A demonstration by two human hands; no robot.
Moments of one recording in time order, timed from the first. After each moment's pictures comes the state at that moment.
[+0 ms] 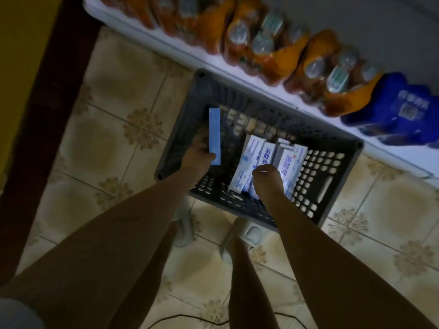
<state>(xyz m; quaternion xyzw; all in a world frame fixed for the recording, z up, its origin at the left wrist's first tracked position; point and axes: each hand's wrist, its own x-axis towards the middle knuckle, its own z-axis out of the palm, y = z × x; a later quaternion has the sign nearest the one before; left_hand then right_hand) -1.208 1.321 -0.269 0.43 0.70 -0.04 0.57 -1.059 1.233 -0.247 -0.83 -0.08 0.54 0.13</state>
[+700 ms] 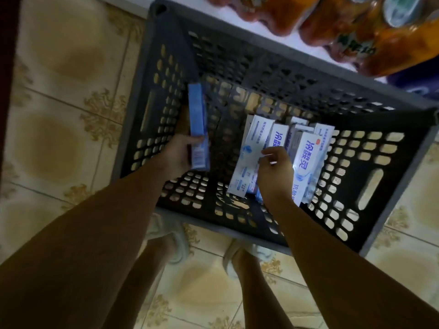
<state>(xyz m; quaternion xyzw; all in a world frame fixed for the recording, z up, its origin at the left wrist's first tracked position) -1.230 1.333 -0.406 0.14 0.64 0.03 0.76 -1.062 1.208 -0.376 -0.86 -0.11 0.42 0.26</state>
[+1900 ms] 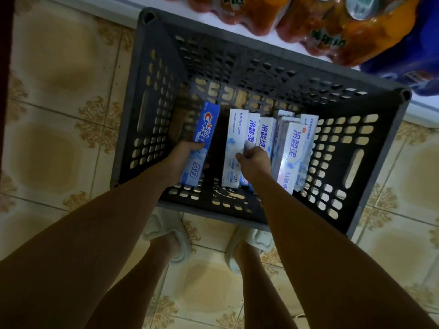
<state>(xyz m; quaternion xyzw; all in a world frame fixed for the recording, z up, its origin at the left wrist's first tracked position) -1.226 1.310 -0.394 0.21 0.67 -0.06 0.71 -1.068 1.212 -0.407 -0.84 -0.09 0.50 0.17</state>
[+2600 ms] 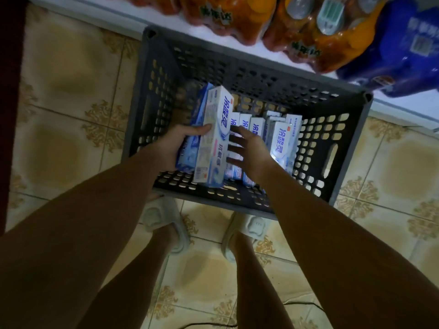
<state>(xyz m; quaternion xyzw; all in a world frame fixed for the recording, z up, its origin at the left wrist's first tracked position) -1.209 1.339 -0.307 0.21 0.55 -0.10 0.80 -1.053 1.235 -0.324 -0.63 0.09 0.67 0.39</state>
